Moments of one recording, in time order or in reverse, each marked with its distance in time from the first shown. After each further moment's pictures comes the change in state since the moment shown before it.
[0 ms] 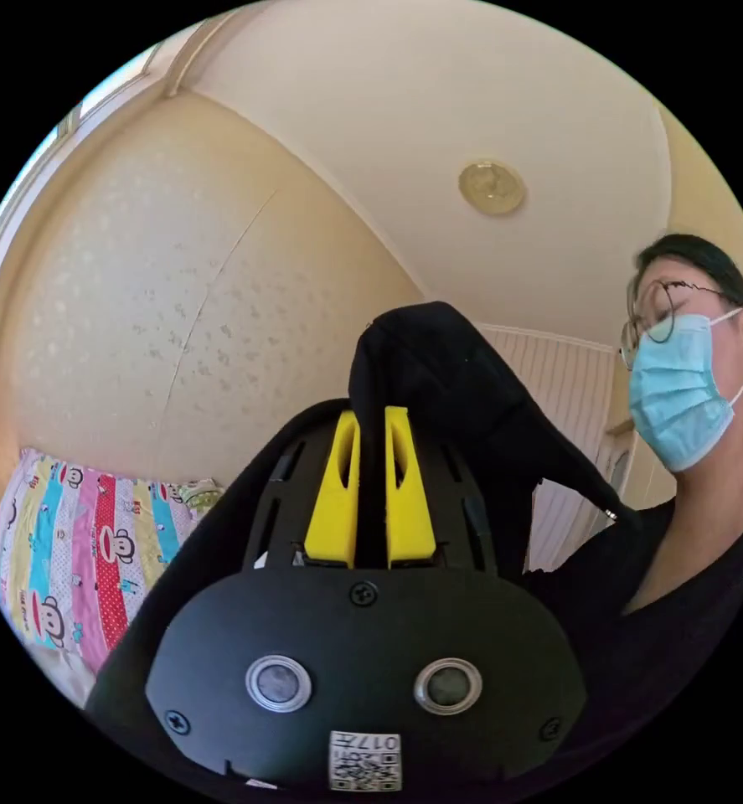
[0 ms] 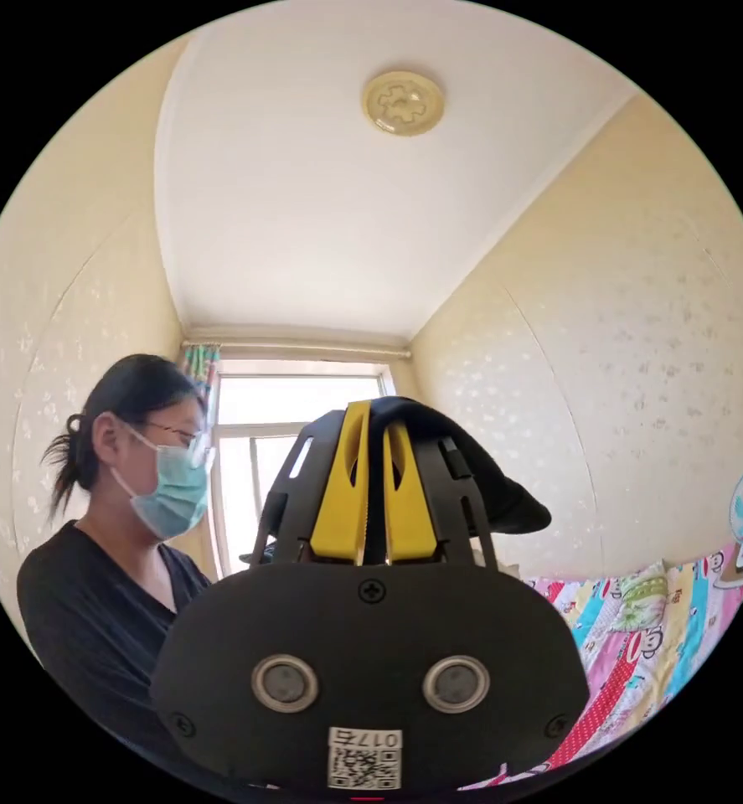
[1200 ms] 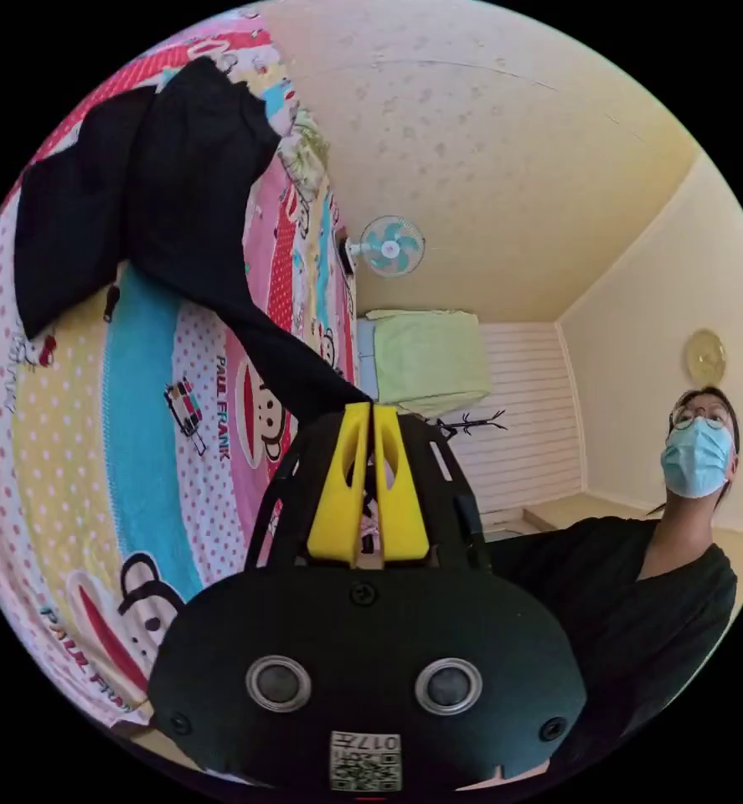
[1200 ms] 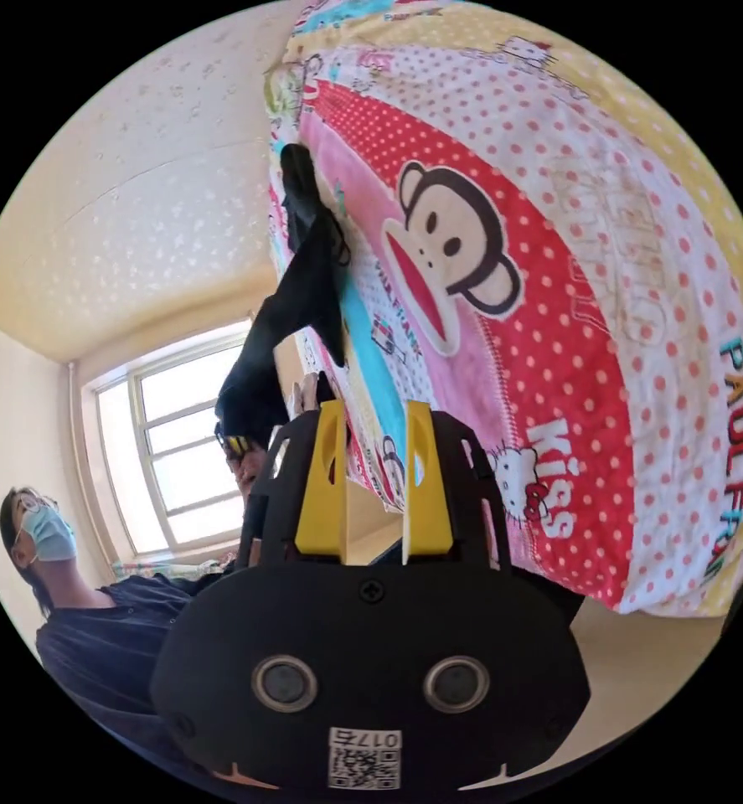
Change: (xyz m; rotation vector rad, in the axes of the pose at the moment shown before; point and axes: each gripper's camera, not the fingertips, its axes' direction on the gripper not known) left arm -0.365 0.157 -0.005 -0.461 0.105 -0.838; right arm 0.539 0.407 -0.306 -0.733 0.345 1.393
